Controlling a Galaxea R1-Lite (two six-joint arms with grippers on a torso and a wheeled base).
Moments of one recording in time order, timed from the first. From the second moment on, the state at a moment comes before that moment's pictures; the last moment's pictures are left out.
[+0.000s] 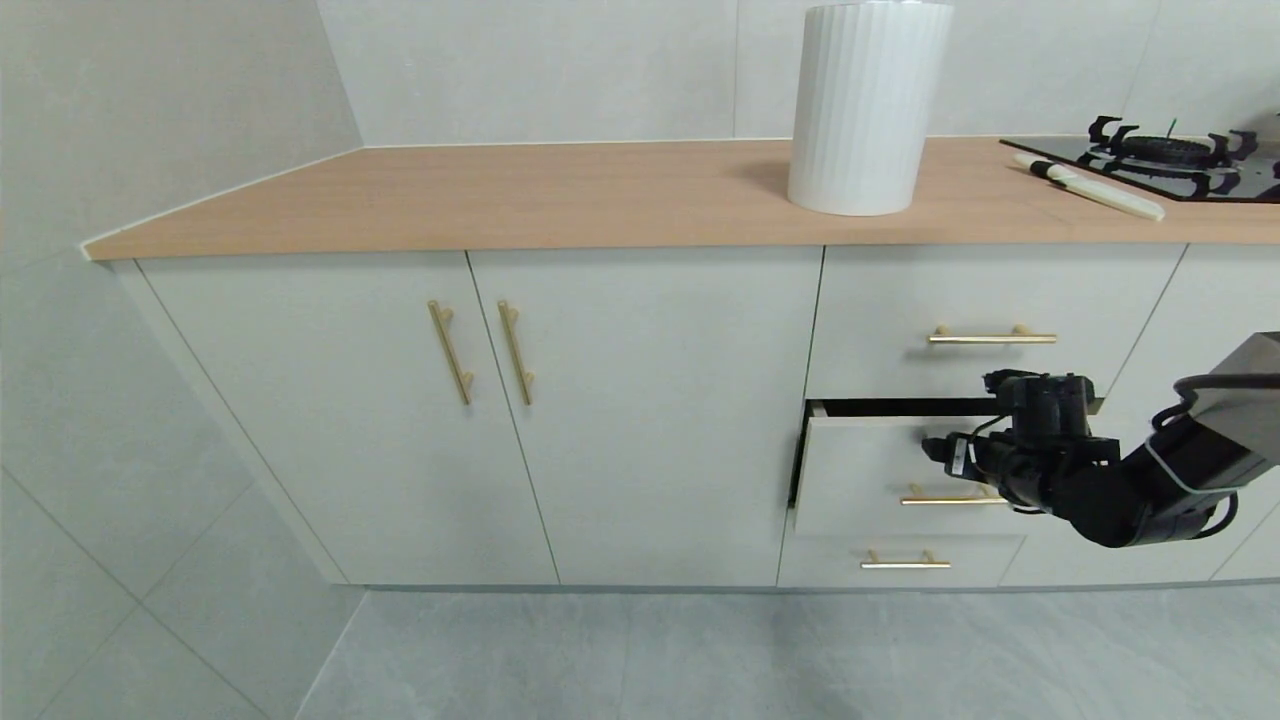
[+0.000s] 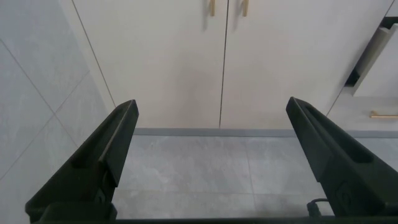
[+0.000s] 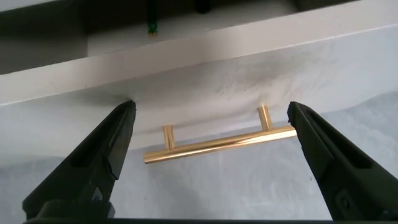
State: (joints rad) left arm 0.00 0.00 0.00 0.00 0.01 0.00; right arm 0.09 2.21 -0.99 -0.75 -0.22 0.21
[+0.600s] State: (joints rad) left arm 0.00 0.00 0.00 0.00 0.01 0.00; right arm 0.08 2.29 -1.06 -0.85 -0.32 0.25
